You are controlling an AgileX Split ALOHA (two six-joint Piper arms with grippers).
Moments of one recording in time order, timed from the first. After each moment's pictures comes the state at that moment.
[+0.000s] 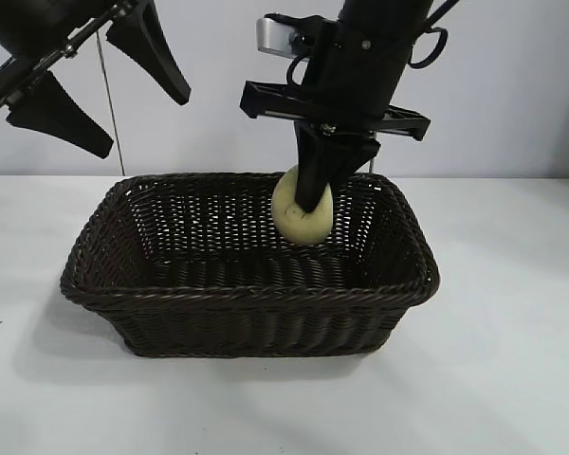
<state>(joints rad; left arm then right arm) -0.26 1.71 -1.33 -0.66 0.94 0.14 0.48 1.99 -1.67 0.24 1.13 -0.08</state>
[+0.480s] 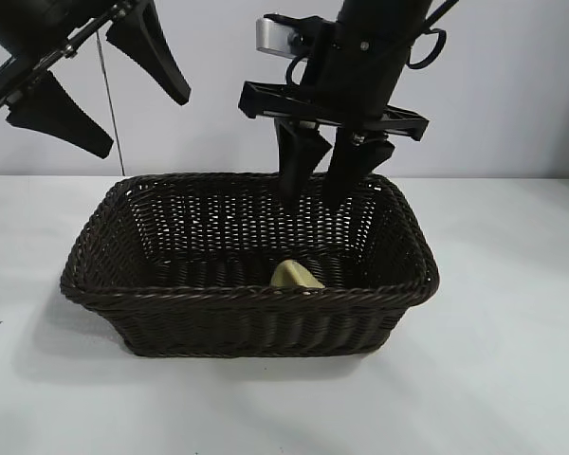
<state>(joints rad) -0.26 1.71 -1.33 -0.66 0.94 0.14 0.48 1.99 -1.67 0.24 1.13 -0.08</state>
